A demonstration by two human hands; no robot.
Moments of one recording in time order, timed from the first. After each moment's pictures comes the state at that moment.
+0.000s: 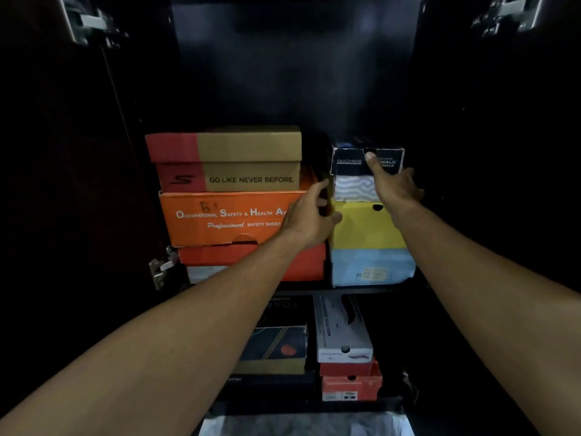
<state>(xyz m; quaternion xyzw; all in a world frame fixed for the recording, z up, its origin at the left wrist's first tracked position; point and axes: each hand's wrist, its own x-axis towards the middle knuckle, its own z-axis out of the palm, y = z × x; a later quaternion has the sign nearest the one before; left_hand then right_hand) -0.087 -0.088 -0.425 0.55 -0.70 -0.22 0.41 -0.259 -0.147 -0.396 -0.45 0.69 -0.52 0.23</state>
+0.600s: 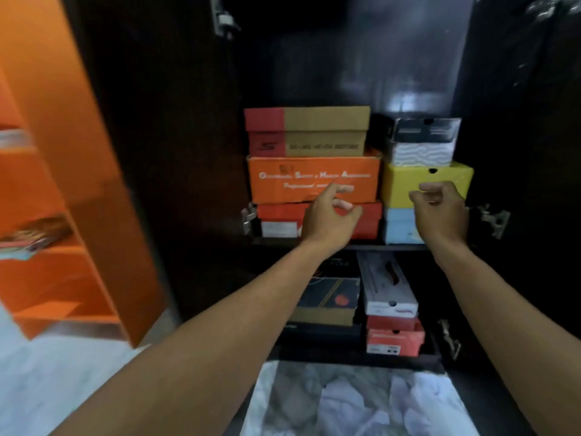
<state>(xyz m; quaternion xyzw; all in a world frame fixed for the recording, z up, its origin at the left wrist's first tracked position) -0.006 0.054 -0.477 0.51 -0.63 -0.23 0.53 -0.198 0.025 -0.479 -0.51 0.58 -0.62 0.12</state>
